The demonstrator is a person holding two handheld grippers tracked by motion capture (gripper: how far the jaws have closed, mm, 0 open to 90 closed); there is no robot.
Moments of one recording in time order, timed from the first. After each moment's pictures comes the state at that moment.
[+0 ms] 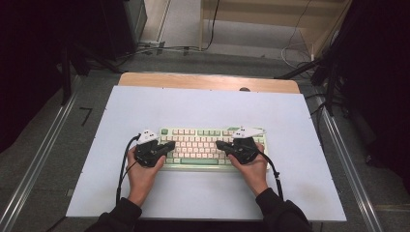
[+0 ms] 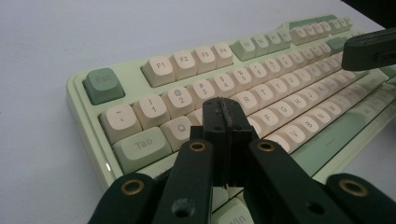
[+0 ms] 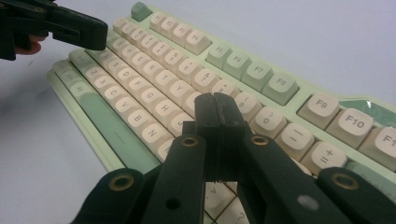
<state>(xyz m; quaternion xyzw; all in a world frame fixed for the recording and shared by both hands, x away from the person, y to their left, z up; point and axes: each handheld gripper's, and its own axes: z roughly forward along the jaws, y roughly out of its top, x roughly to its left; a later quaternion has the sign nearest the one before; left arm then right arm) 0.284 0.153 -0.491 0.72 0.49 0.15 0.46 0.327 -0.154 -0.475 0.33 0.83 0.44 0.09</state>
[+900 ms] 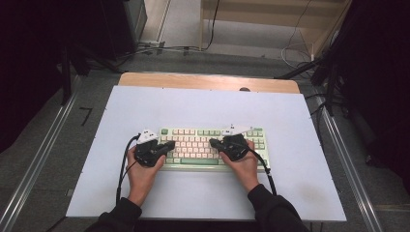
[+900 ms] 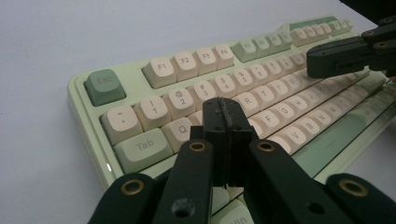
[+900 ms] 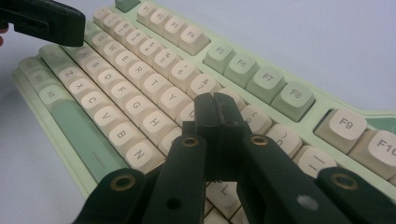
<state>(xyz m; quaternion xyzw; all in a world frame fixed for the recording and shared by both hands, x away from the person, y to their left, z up) 0.285 0.153 -0.491 0.72 0.49 0.15 0.46 0.339 -0.129 -0.485 0.33 0.84 0.41 0.11</state>
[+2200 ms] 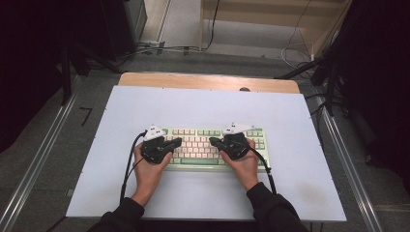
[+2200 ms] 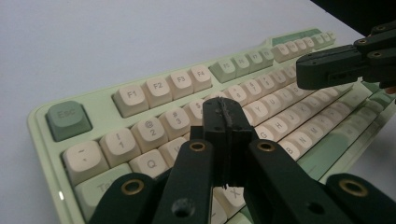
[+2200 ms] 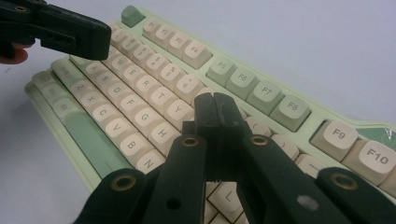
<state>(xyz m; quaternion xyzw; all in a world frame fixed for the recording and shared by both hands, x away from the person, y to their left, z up) 0.294 0.134 -0.484 0.72 0.48 0.14 0.48 0.336 -0.129 -0.475 0.34 0.84 0.42 0.11</state>
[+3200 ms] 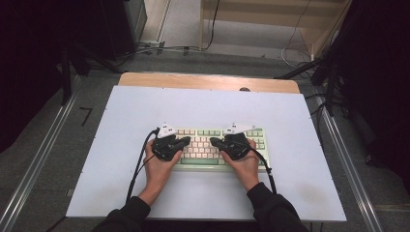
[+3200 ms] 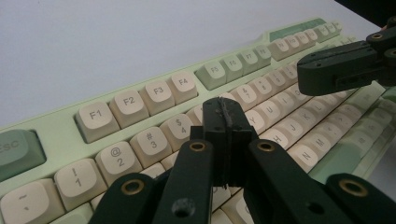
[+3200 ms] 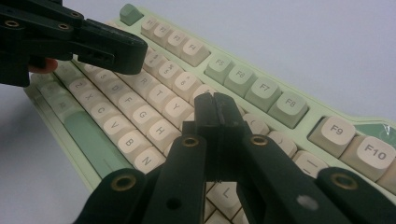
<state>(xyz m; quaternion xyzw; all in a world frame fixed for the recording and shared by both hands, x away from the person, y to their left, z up) 0.308 0.110 -0.490 0.74 0.47 0.15 0.46 0.336 -0.131 -0.476 0.34 0.84 0.42 0.11</state>
